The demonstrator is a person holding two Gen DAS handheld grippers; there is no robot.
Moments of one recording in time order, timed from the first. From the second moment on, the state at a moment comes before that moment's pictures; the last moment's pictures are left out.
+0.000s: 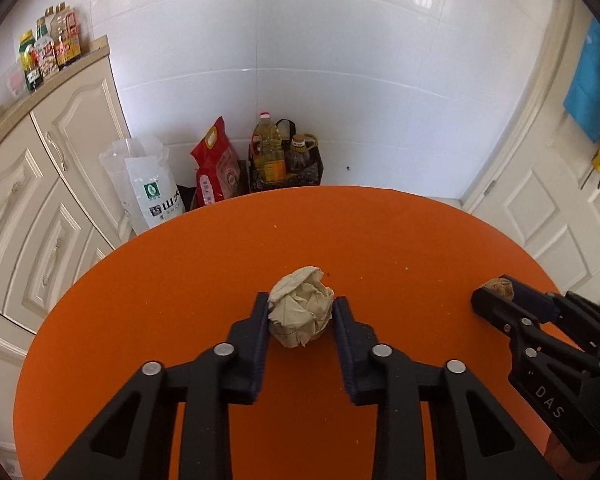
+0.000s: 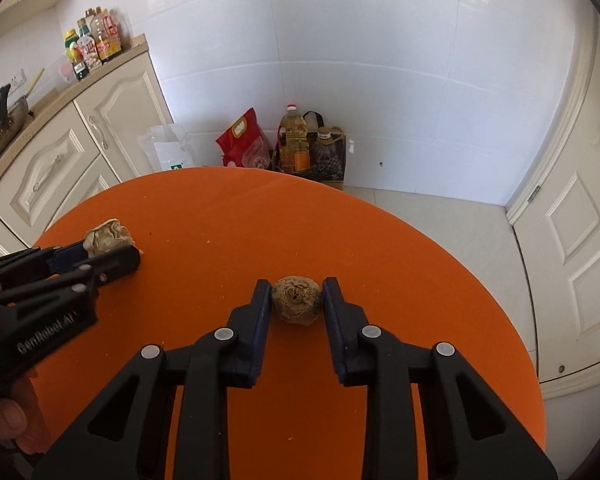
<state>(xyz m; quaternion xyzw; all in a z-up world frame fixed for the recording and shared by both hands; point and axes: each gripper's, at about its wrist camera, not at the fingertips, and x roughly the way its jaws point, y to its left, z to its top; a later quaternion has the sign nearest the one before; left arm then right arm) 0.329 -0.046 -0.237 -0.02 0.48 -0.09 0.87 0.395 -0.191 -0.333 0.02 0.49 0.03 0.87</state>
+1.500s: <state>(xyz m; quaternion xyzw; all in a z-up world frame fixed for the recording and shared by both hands) 0.007 -0.151 -0.138 0.04 0.34 -0.32 0.89 -0.001 -0.385 -0.167 0.15 0.34 -0.12 0.92</state>
